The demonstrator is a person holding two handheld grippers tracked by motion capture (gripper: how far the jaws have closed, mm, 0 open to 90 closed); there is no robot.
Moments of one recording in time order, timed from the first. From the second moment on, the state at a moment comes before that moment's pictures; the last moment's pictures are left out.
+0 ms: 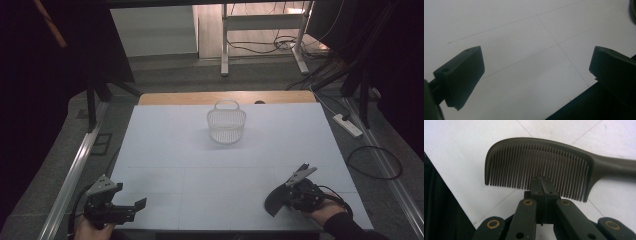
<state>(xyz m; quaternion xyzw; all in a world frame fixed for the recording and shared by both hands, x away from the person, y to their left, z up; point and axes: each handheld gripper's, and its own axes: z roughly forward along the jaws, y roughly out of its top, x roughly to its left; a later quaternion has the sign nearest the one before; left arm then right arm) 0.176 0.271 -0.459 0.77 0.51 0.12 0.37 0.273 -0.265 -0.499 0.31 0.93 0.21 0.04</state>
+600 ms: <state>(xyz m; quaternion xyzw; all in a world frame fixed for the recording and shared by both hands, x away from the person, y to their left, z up) 0.177 0.270 -0.459 0.77 0.51 0.12 0.37 0.297 -0.235 -0.503 0.31 0.92 0.23 0.05</state>
